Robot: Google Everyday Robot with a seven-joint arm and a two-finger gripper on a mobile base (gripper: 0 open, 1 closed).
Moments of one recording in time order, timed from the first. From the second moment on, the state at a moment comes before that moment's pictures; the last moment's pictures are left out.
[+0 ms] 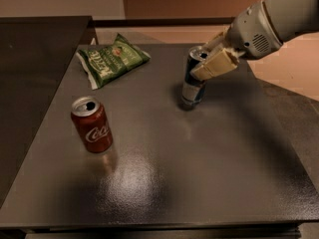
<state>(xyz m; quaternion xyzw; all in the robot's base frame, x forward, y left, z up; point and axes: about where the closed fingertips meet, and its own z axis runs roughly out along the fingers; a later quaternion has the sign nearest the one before) 0.531 -0.101 0.961 -0.56 0.73 0.20 0.34</state>
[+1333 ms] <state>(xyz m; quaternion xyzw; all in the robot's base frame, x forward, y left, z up) 0.490 0.024 0.947 -0.69 0.62 0.24 0.30</state>
